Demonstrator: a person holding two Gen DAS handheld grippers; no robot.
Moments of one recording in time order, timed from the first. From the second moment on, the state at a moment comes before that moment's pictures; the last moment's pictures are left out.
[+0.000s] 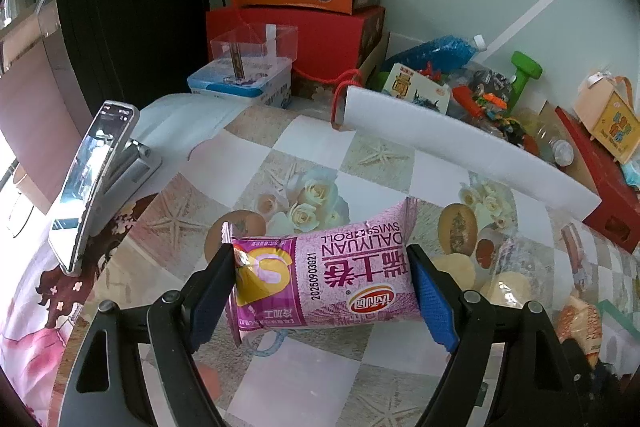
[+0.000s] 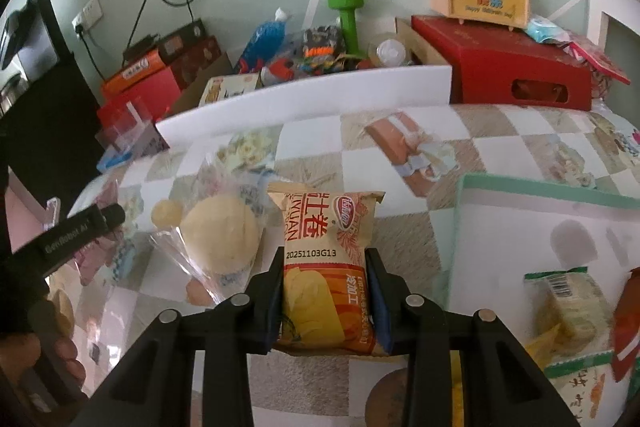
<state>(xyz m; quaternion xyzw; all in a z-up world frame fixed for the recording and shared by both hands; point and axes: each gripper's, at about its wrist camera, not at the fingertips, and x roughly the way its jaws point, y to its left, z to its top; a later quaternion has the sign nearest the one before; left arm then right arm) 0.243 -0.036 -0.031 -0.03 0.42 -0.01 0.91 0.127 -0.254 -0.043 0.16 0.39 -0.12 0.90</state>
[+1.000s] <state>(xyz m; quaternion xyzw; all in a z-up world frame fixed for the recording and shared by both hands) 0.159 -0.199 0.022 0.05 0.35 -0.29 0.89 0.007 -0.379 0.039 0.27 0.19 -0.39 0.86</state>
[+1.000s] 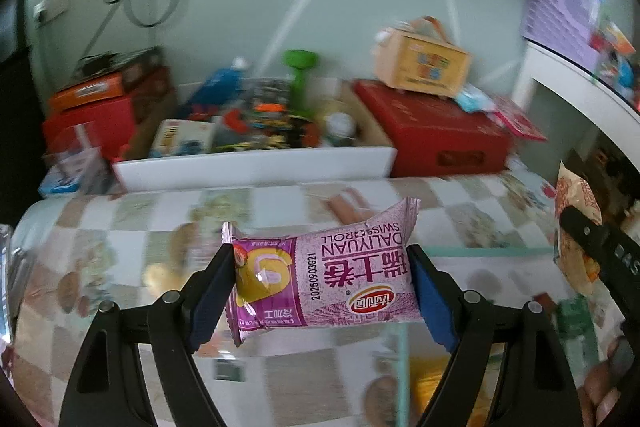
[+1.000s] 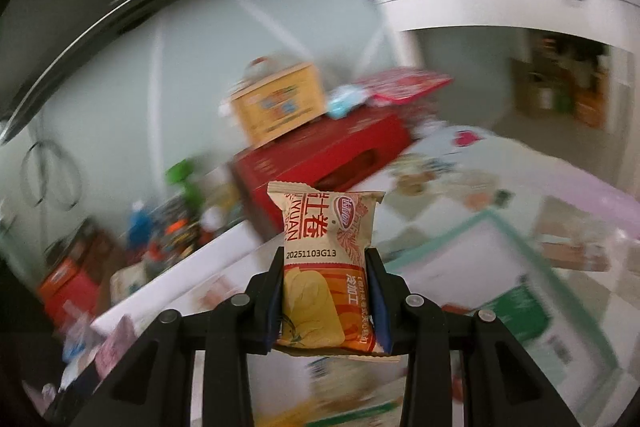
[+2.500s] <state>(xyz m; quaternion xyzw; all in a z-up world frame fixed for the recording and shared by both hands) 0.149 -0.275 -0.004 0.11 0.40 -0.32 0.85 -0.015 -0.424 0.001 0.34 0.22 -0.47 0.78</state>
